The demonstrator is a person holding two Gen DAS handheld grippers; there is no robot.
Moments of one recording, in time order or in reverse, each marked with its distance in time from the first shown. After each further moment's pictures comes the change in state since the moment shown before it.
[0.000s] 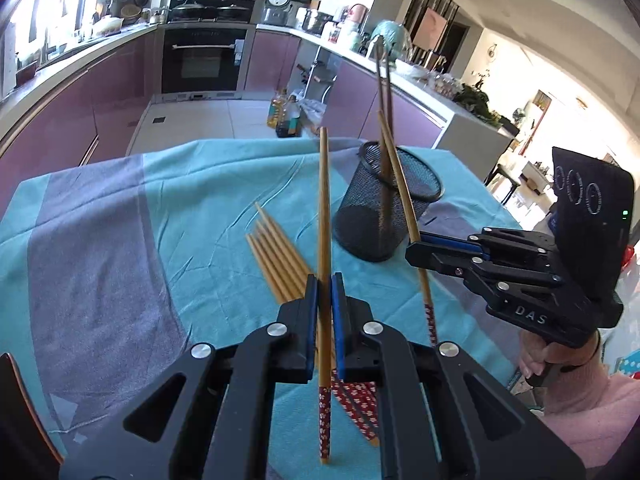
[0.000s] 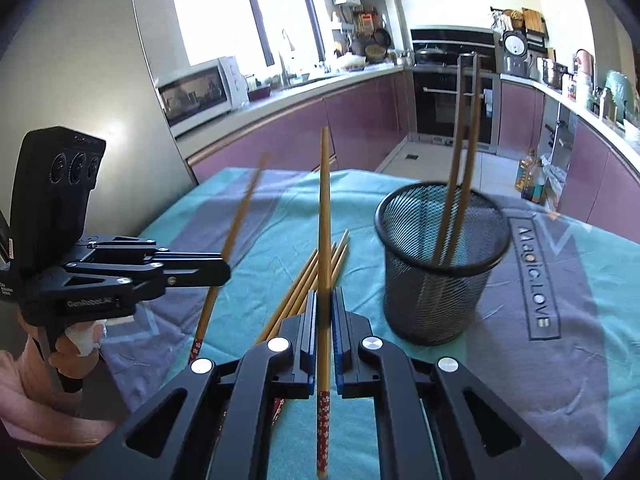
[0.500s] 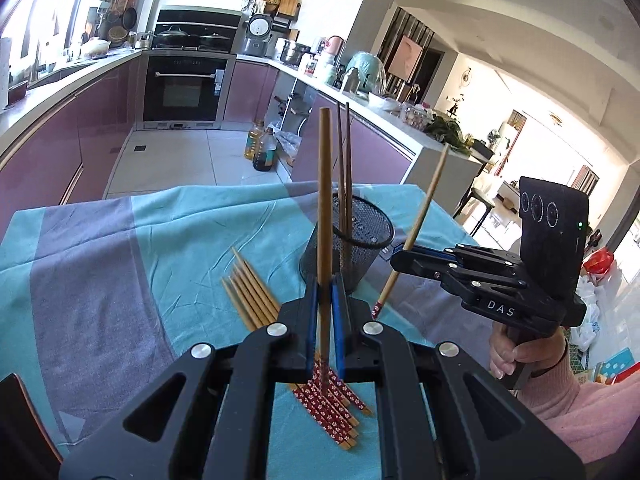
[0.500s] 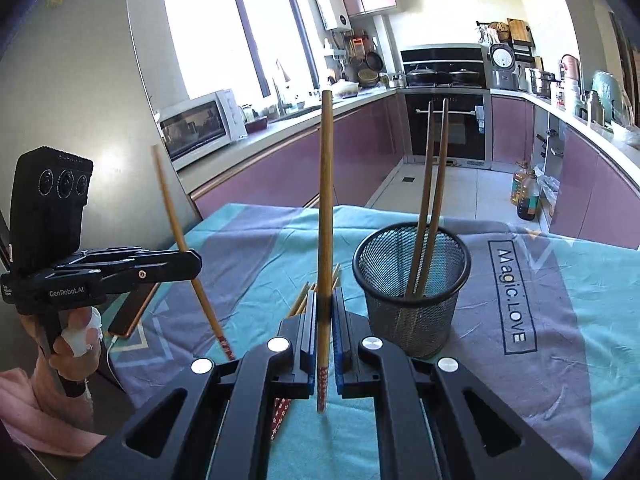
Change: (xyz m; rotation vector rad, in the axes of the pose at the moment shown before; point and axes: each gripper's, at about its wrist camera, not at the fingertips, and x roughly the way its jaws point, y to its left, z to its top) left arm -0.045 -0.017 0.019 0.018 -0.115 -0.087; right arm -0.028 -0.015 0.014 0.036 -0.095 0.009
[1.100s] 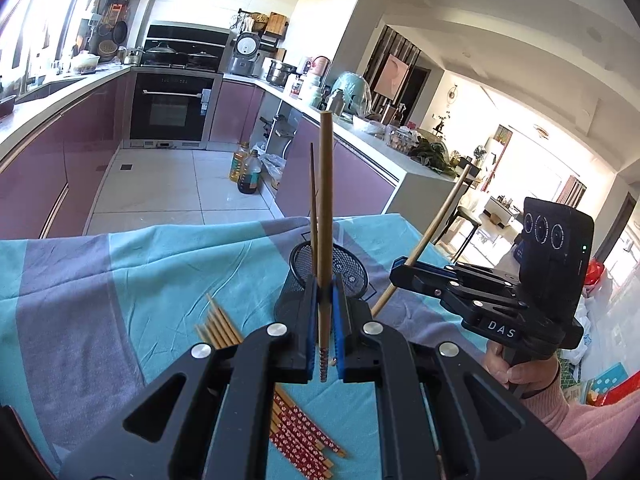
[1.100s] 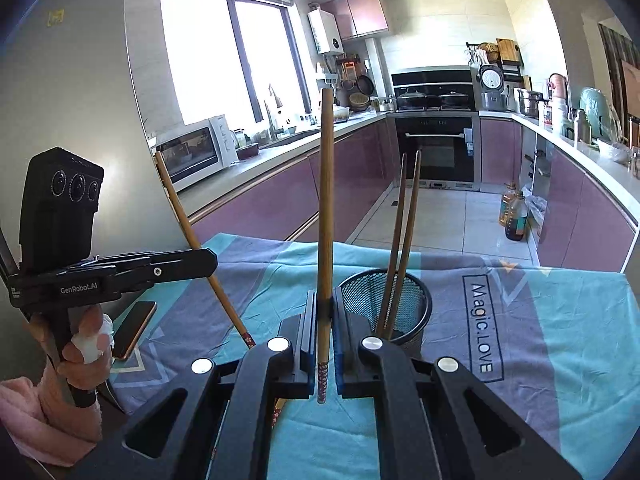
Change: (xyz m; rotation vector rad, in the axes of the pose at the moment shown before) left arm 0.008 -0.018 0.036 0.012 -0.069 -0.047; right arm -0.027 -0.010 0.022 -0.006 -0.086 -0.032
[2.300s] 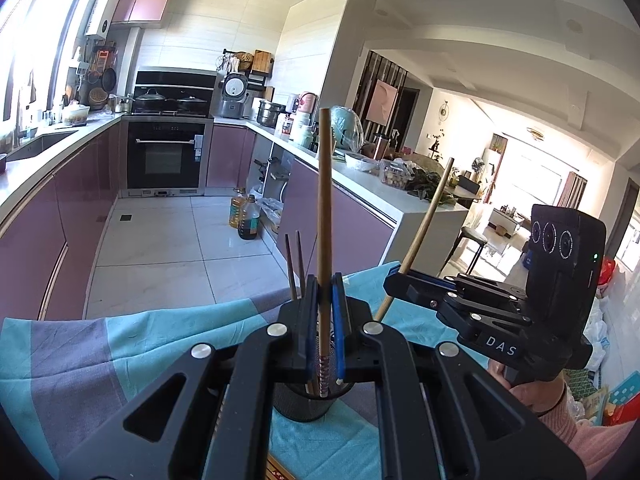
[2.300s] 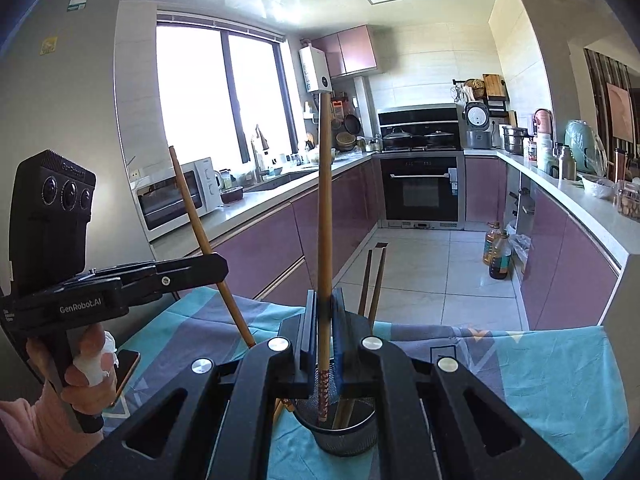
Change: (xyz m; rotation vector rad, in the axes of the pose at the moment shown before) left arm 0.007 -0.049 0.076 0.104 -0.120 0.024; right arm -0.007 -0.025 0.056 -0.013 -0.136 -0.057
